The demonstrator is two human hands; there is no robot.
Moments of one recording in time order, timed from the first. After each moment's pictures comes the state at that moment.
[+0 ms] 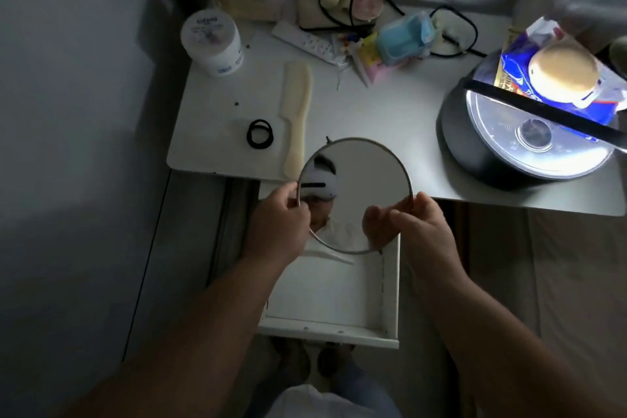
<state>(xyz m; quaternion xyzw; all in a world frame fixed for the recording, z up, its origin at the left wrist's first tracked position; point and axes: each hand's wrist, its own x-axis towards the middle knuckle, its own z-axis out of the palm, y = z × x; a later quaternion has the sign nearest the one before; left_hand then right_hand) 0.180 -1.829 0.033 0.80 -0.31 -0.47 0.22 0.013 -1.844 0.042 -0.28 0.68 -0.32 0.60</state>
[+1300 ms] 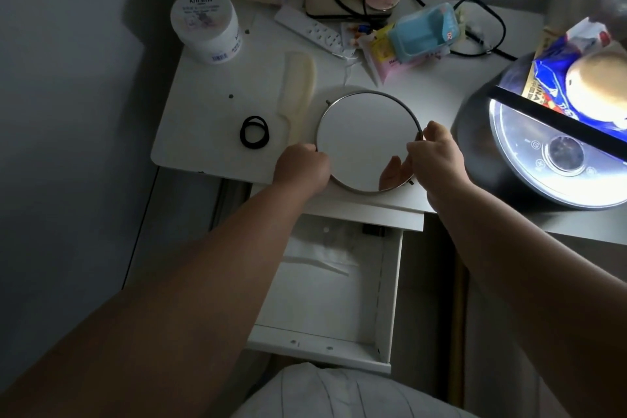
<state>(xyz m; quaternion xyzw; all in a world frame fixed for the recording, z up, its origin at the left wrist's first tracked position) 0.171 -1.931 -0.001 0.80 -0.33 -0.47 0.19 0.017 -1.971 0.013 -0.40 0.75 -0.22 0.48</state>
